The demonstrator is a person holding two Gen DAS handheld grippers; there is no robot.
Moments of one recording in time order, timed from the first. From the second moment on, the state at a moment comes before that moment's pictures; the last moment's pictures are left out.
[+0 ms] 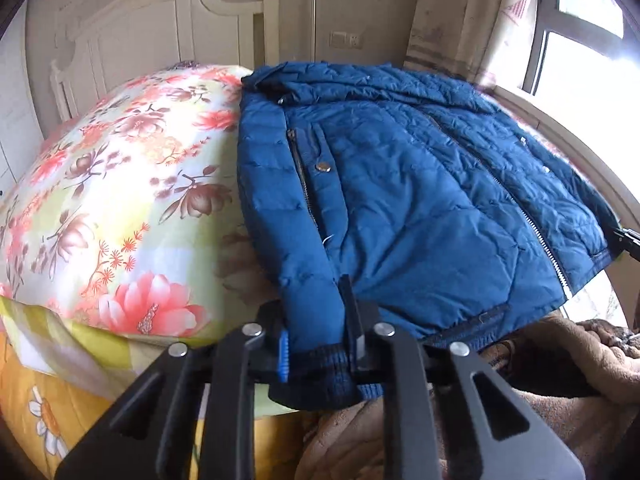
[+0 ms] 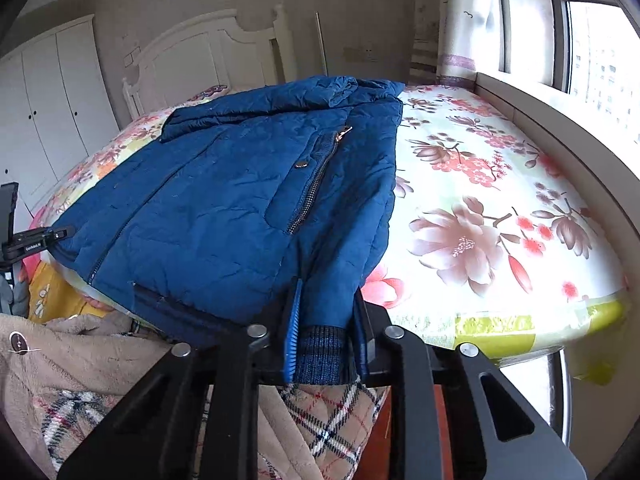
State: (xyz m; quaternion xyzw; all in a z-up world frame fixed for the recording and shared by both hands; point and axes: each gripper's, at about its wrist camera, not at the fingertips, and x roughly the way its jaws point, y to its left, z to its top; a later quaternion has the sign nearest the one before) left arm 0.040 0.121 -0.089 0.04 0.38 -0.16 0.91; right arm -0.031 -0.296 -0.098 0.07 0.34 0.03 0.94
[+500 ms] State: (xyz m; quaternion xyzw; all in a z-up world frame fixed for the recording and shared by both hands) left arm -0.039 0.200 0.038 -0.15 0.24 -0.26 0.92; right arm -0.119 -0.295 0.048 0.12 0.17 0.13 0.97
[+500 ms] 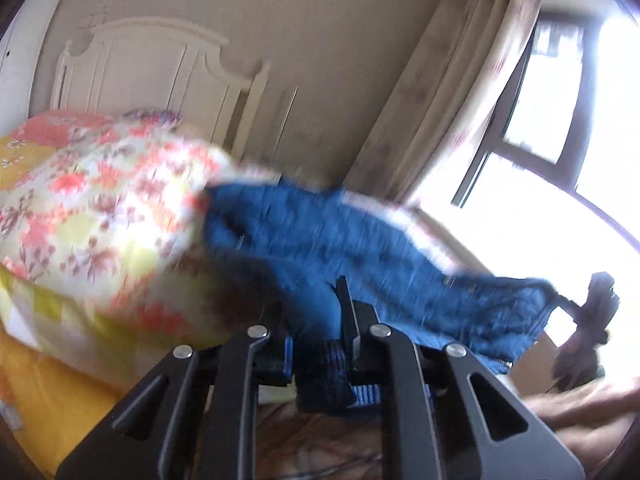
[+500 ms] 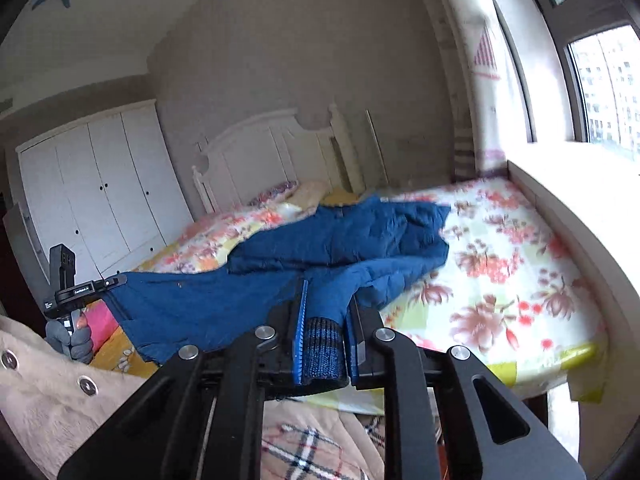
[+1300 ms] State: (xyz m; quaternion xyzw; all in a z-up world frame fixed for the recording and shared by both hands) left arm 0.396 0.194 0.034 -0.16 0.37 -0.06 0.91; right arm 0.274 -0.459 0.007 0.31 0.29 0.04 0.90
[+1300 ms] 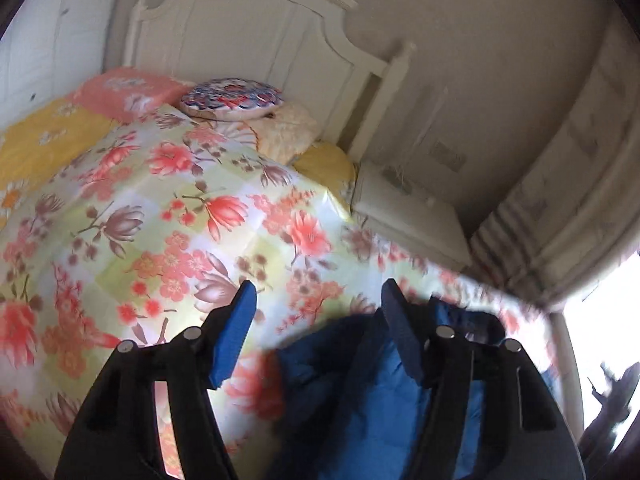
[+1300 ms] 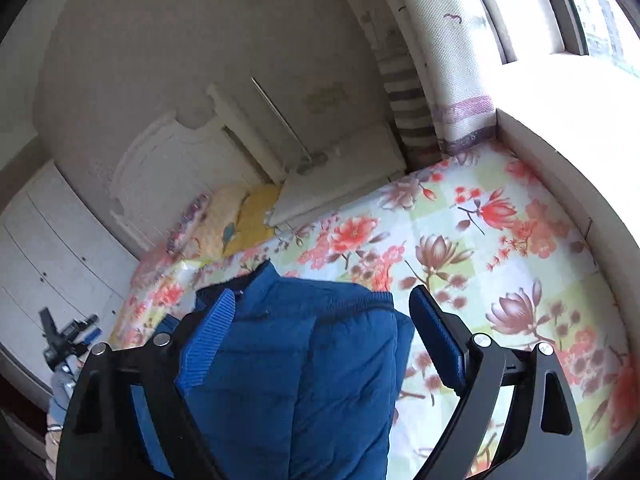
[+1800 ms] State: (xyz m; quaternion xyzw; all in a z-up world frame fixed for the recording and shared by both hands) left arm 0.433 0.082 -0.046 -0.01 0.47 -0.24 0.85; right arm 0.300 -0.407 -0.053 0.10 0.40 0.06 0.91
